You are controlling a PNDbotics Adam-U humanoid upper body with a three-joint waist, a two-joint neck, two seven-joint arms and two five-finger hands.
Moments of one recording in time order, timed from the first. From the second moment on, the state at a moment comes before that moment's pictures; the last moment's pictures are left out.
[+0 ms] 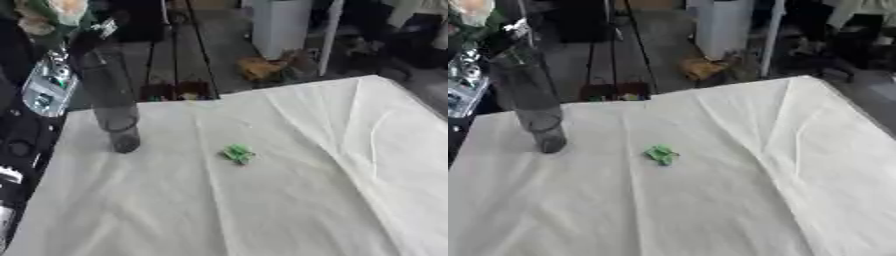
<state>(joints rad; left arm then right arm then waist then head) -1.02 0.44 0.07 -0.83 -0.52 0.22 0.20 -0.40 -0.63 -0.06 -1.63 -0.26 -0.26 0.10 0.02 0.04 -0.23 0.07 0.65</state>
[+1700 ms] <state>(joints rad) -1.04 0.44 0.09 -0.78 -0.83 0.39 0.02 -0.39 -0.63 -0.06 -1.61 -0.27 -0.26 0.11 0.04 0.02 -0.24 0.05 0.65</state>
